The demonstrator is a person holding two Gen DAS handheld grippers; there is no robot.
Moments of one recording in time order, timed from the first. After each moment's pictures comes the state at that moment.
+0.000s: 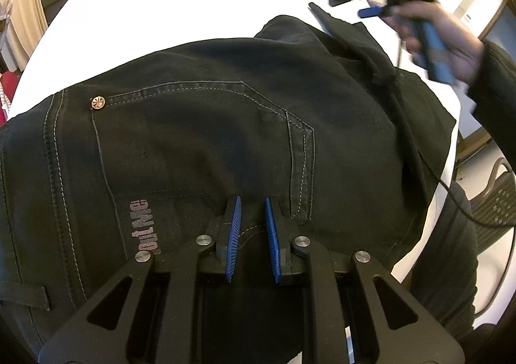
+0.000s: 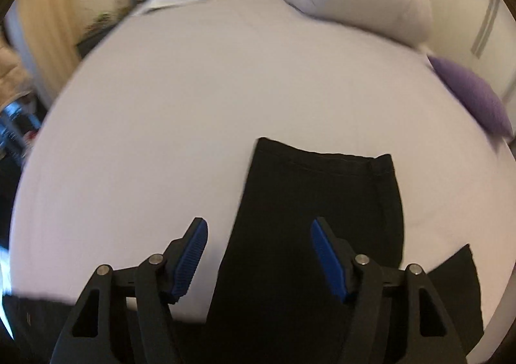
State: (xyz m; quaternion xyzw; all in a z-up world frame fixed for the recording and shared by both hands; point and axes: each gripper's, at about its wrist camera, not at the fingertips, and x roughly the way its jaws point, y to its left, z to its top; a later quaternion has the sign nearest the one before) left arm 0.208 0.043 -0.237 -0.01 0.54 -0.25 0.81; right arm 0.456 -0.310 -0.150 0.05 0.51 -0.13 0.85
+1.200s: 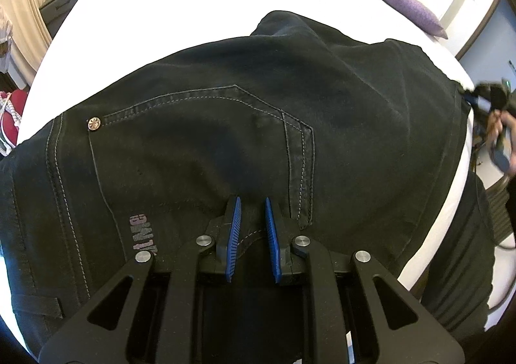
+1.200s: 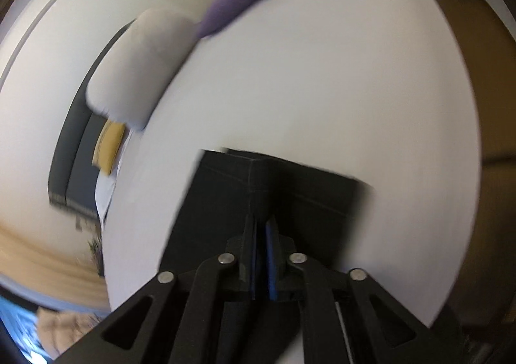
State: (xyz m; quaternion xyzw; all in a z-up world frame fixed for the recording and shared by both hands) left arm 0.203 0.002 -0.235 0.06 0.54 -0.22 0.81; right arm 0.109 -0.557 -0.202 0.55 0.25 -0.25 0.76
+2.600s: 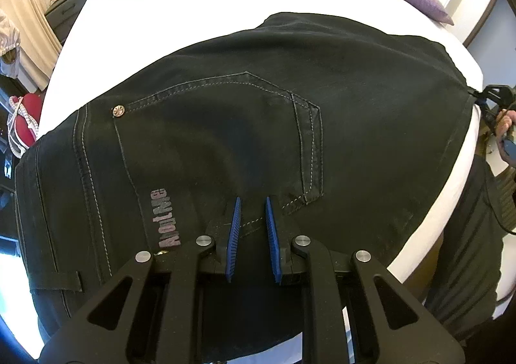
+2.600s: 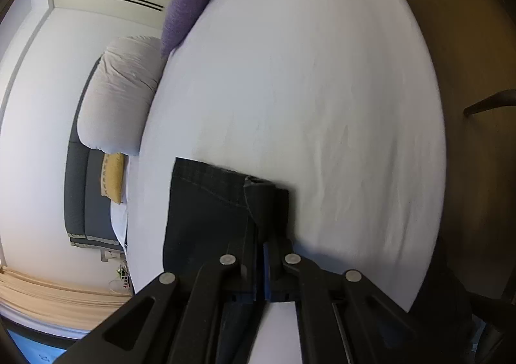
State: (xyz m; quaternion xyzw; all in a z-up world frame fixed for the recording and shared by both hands) left arm 0.200 -0.036 -0.226 0.09 0.55 -0.21 0.81; right arm 0.094 -0.593 -0.214 0.60 0.25 -0.26 0.72
